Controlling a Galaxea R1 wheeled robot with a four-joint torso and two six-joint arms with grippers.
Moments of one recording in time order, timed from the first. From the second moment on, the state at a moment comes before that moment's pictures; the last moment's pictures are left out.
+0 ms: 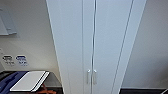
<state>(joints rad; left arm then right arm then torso) 1.56 2.66 -2.13 -0.21 -0.11 0.29 -1.61 2.63 -2.18 -0.46 0.18 0.47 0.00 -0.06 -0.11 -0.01</state>
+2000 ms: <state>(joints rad) 0.75 2.05 -1.30 -0.10 0.07 0.28 -0.70 1.95 -1.12 -0.50 -0.06 0.50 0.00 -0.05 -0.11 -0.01</state>
